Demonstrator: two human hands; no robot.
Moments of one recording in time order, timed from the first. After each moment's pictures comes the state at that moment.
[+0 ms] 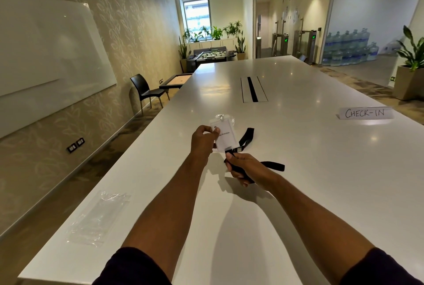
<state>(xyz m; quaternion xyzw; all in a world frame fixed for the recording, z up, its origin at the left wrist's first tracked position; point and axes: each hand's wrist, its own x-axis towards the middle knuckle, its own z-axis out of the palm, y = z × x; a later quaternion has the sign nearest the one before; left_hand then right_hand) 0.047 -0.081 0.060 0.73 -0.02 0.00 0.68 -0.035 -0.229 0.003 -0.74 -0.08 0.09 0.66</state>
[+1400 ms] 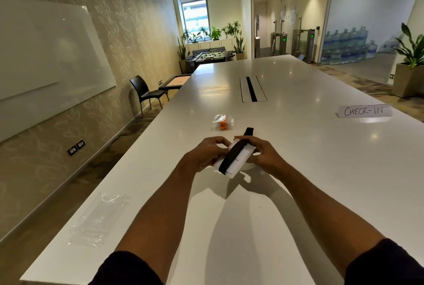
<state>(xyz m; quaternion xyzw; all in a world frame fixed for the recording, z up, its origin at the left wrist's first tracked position) 0.037 -0.065 0.059 0.75 -0.21 -0.26 0.58 -0.035 -0.272 0.013 -0.82 -0.13 -0.14 0.55</state>
